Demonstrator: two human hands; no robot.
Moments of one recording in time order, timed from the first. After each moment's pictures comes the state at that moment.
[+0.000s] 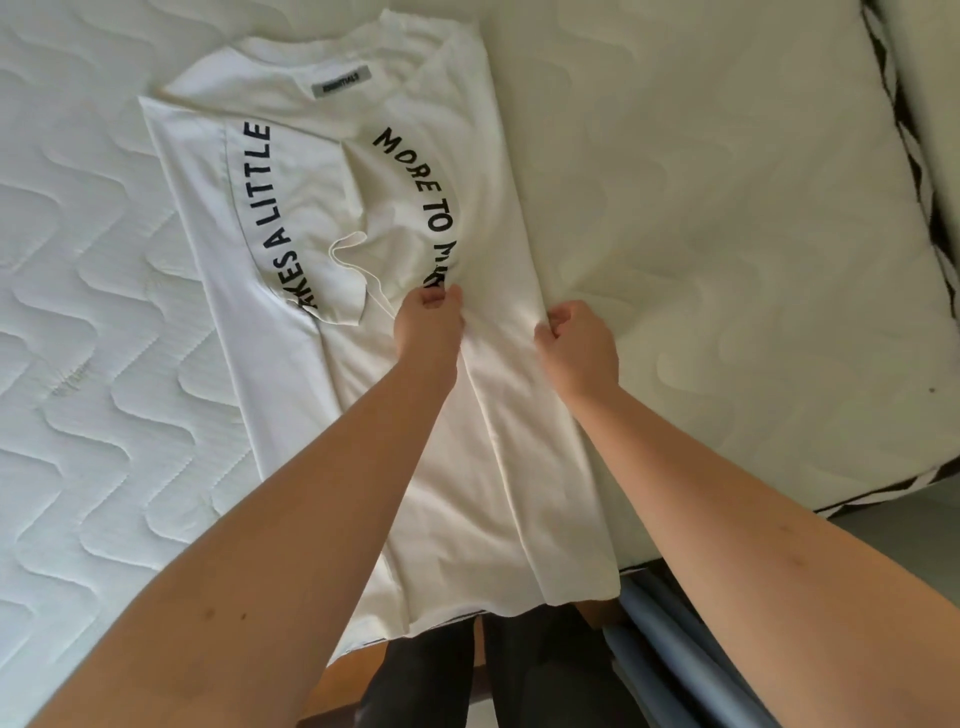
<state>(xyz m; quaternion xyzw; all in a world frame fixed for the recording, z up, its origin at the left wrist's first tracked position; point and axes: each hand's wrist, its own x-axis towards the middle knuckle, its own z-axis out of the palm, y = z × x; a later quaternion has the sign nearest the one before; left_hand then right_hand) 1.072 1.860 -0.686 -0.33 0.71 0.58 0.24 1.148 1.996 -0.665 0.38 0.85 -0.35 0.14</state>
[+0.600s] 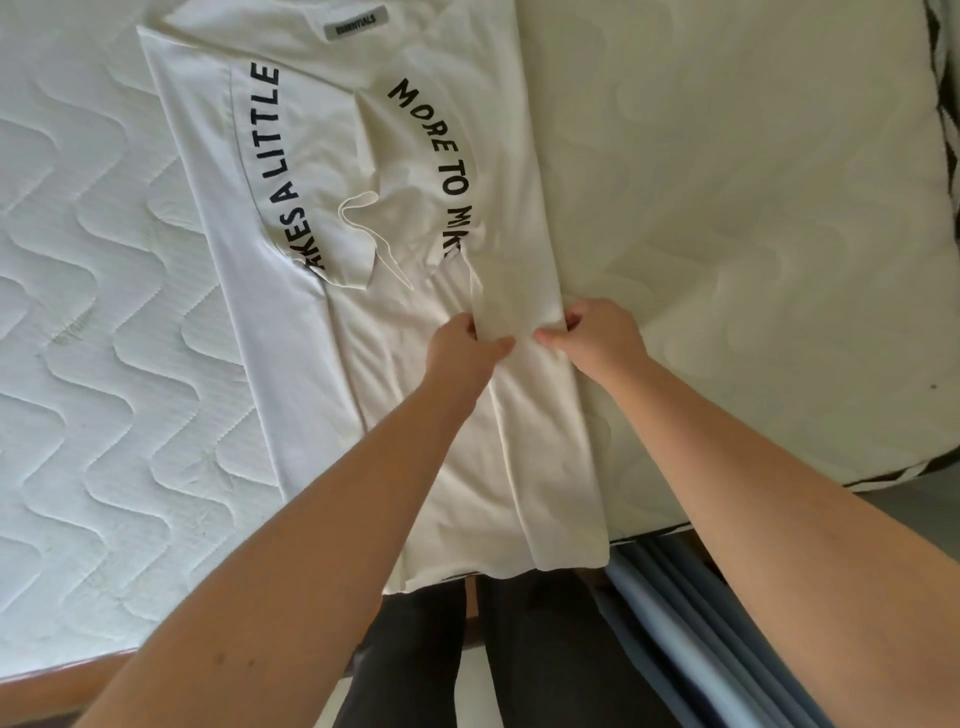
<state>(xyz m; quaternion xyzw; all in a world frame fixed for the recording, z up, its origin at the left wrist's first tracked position) 1.132 1.852 -0.665 -0.23 0.74 0.50 0.39 1.157 2.017 -0.658 0.32 0.84 -0.33 0.29</state>
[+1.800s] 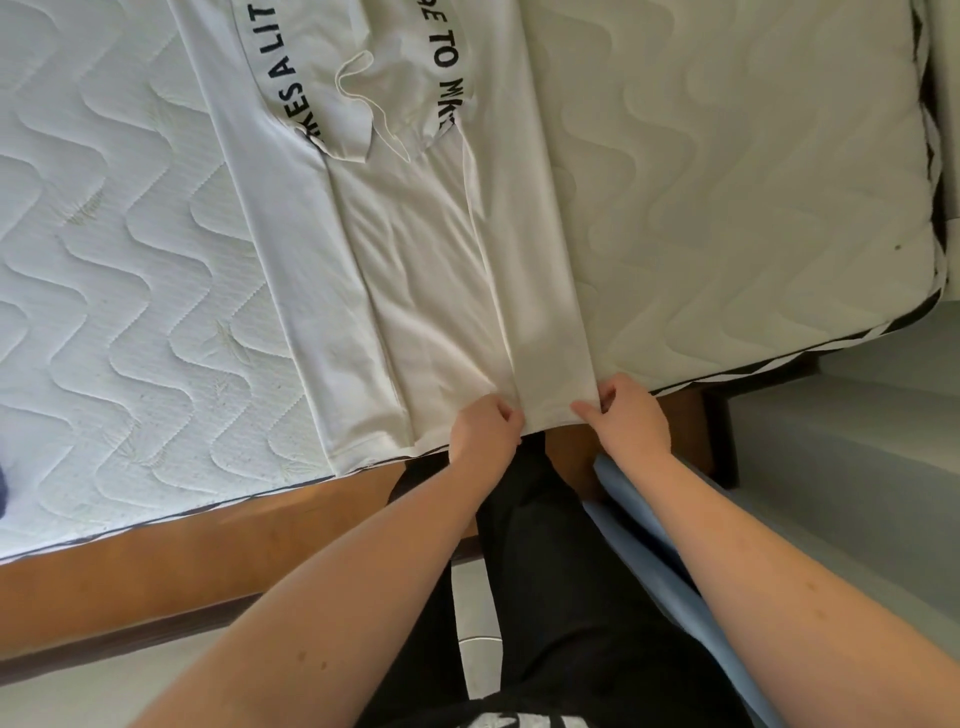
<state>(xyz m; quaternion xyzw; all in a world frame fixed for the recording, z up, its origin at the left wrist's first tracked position) 1.358 1.797 -0.657 -0.12 0.81 0.31 0.48 1.409 1.974 -0.645 0.37 0.84 -0.28 0.29</state>
